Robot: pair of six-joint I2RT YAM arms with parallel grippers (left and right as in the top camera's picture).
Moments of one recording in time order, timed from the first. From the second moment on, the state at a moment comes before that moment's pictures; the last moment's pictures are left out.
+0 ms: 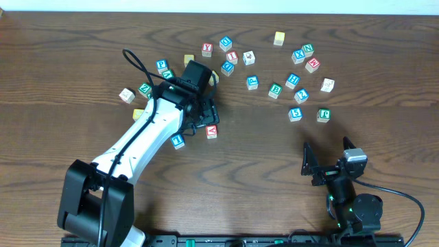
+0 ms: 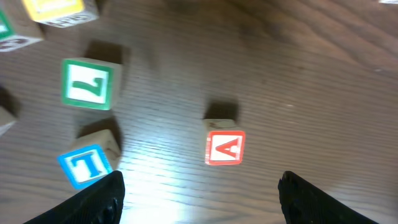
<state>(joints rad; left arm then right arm) -0.43 1.71 1.26 -0.86 0.04 -0.67 0.07 0.01 0.01 -0.07 -0.10 0.12</state>
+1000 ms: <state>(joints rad) -0.49 1.87 1.36 -0.87 0.02 -0.49 0.07 0.01 0.01 -0.07 -0.10 0.12</state>
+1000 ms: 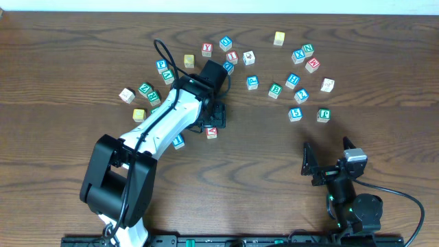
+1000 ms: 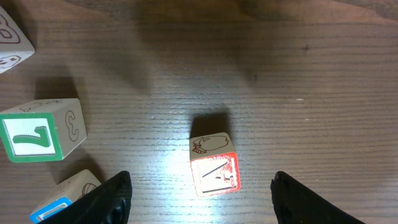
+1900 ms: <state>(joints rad) -0.49 1.92 1.36 -0.84 0.00 -0.50 0.07 0.01 0.01 -0.07 -0.10 0.12</state>
